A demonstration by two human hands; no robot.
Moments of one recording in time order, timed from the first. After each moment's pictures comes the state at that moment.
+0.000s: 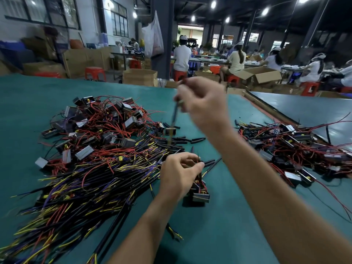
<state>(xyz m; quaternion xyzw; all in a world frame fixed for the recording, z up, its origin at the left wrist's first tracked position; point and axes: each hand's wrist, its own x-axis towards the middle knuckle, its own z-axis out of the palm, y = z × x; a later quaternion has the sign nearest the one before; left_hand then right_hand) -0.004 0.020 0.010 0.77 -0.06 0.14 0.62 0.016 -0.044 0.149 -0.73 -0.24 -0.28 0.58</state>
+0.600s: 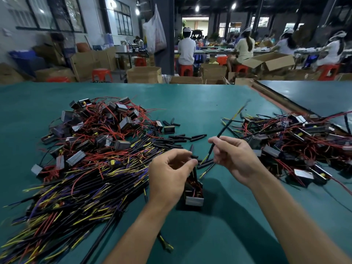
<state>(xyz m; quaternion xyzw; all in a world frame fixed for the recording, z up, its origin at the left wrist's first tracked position) -0.006 0.015 0.015 0.74 -0.07 0.24 0.62 0.035 -0.160 0.035 -0.61 -0.05 0.03 0.79</state>
